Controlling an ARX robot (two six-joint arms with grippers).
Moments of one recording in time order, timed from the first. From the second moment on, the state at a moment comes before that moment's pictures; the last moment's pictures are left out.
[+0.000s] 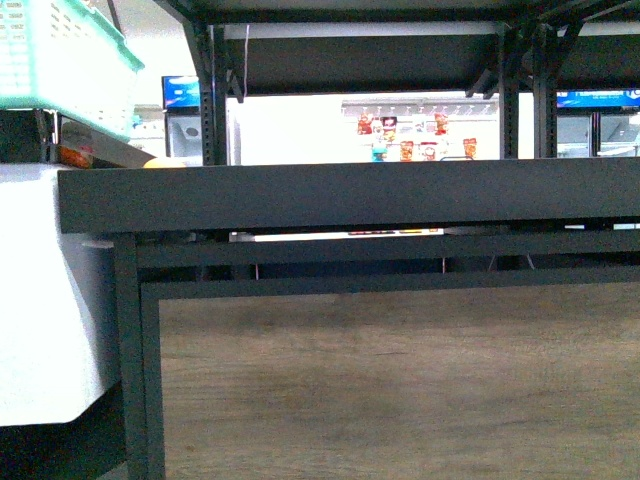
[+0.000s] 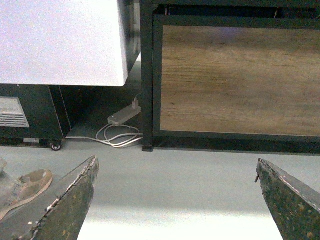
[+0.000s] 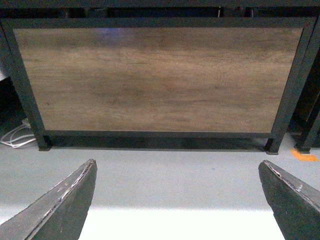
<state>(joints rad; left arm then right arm) 0.00 0.00 0.01 0.00 0.00 0.00 0.00 0.00 0.02 0.00 0.00 0.00</state>
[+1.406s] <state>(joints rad) 0.00 0.00 0.01 0.00 0.00 0.00 0.00 0.00 0.02 0.00 0.00 0.00</state>
